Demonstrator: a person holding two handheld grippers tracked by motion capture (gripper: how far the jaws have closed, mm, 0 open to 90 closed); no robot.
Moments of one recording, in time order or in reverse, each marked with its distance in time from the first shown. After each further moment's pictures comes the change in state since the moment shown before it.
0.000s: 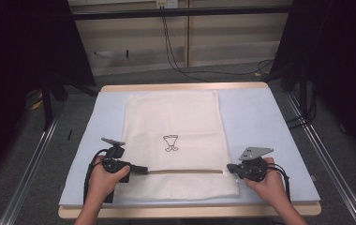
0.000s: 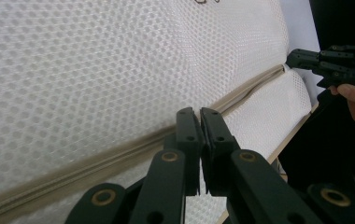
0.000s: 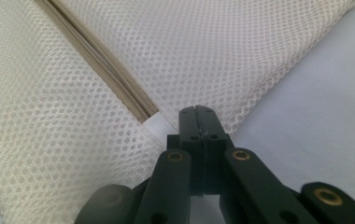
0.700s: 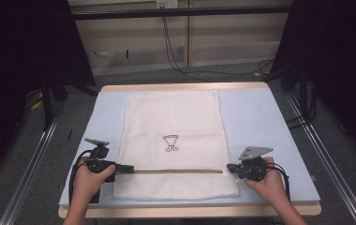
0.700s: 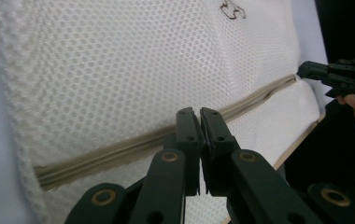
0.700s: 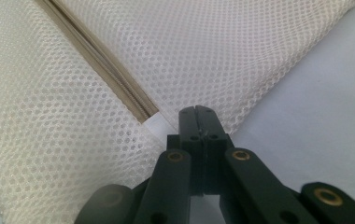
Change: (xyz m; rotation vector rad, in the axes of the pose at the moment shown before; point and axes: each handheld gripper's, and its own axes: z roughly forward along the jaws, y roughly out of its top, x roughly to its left) left arm 0.024 -0.005 -0.032 -0.039 0.047 -0.034; right arm 0.000 0.001 0.000 0.010 0.002 0.000
